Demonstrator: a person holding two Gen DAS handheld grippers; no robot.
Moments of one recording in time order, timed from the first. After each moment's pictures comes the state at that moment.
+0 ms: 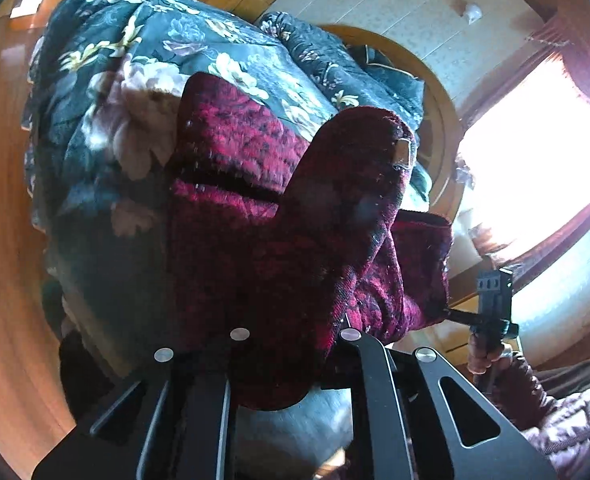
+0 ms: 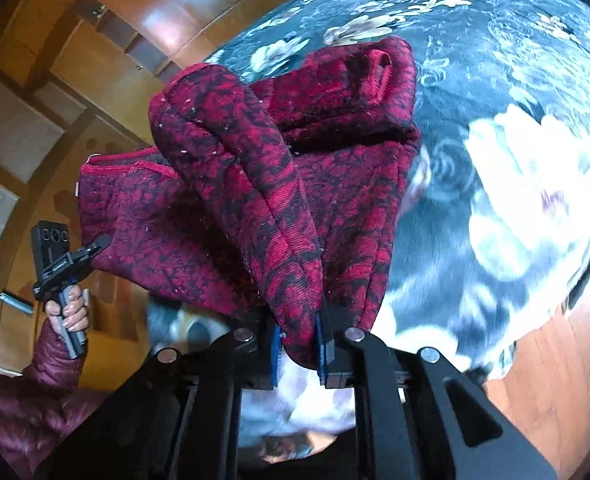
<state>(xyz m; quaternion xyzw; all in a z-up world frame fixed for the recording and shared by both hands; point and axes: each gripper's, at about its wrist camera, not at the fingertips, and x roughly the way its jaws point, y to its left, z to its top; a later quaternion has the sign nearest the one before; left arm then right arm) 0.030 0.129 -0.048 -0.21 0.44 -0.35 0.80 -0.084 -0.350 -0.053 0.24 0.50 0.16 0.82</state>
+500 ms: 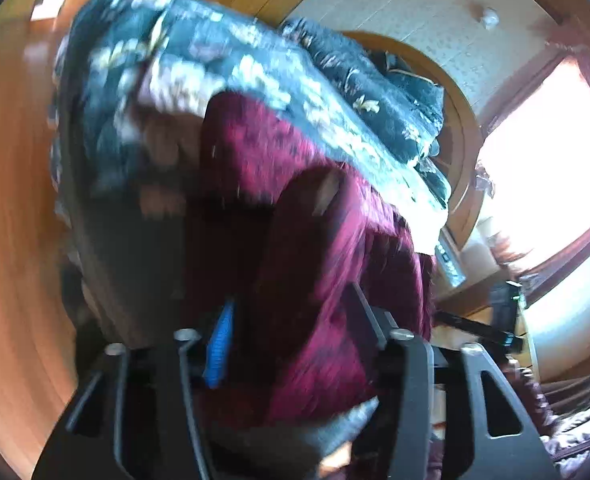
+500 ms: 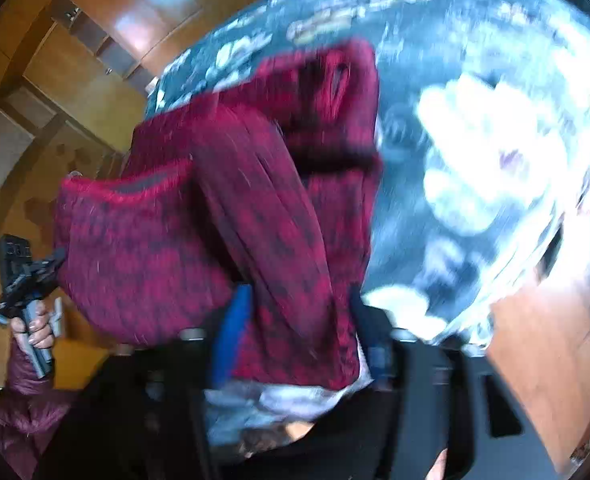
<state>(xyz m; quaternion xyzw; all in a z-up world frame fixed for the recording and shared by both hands) 0.024 0.133 -0.042 -0.19 0.44 -0.31 0.82 -0.104 -0.348 -0.062 0.22 0.49 0.09 0.84</state>
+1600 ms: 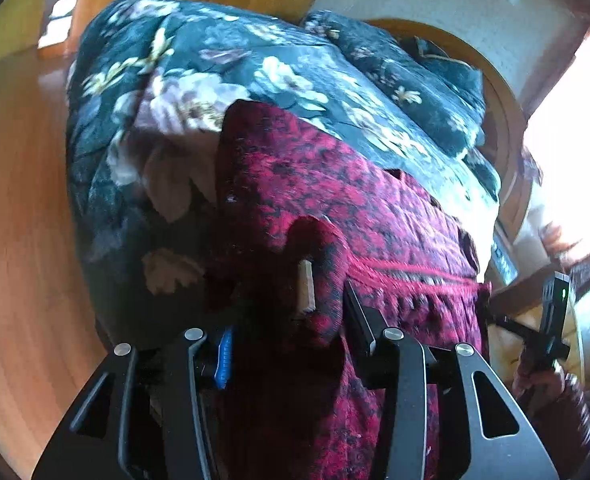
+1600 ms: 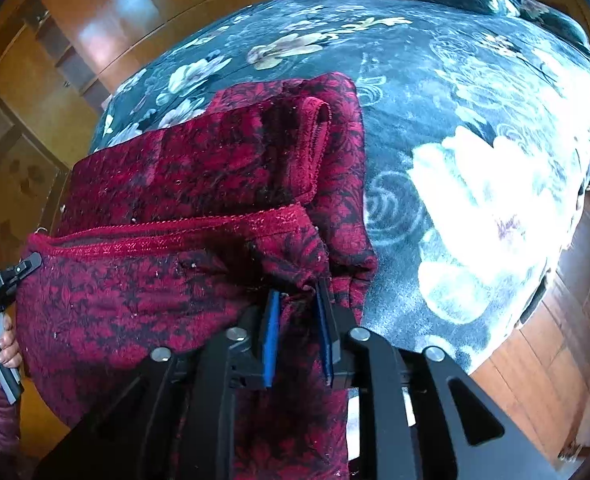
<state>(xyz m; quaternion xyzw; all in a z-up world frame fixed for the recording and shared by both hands) 0.086 0.096 -0.069 -0.12 0.45 -0.25 0.85 -0.032 -0.340 -0.087 0.18 0.49 0.00 0.85</state>
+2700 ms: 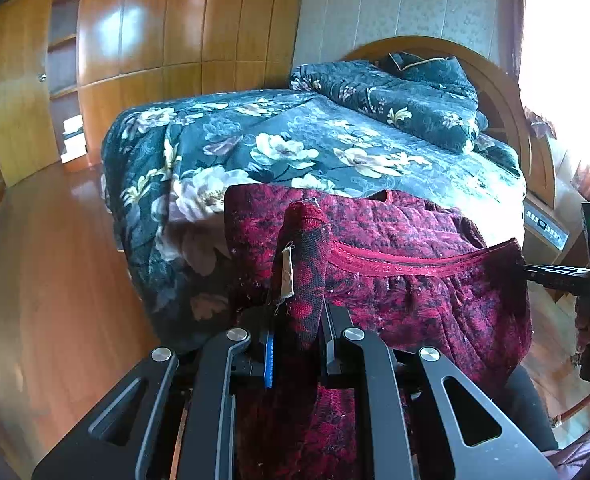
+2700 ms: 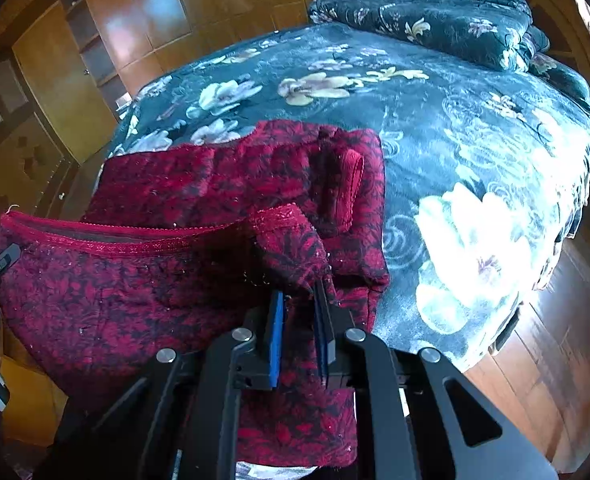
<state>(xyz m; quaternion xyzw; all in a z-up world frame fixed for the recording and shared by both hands) 0.001 0.071 -0.003 0.02 0.33 -0.19 0.92 -0.059 -0.308 -0.039 0.12 0.44 0.00 0.89</state>
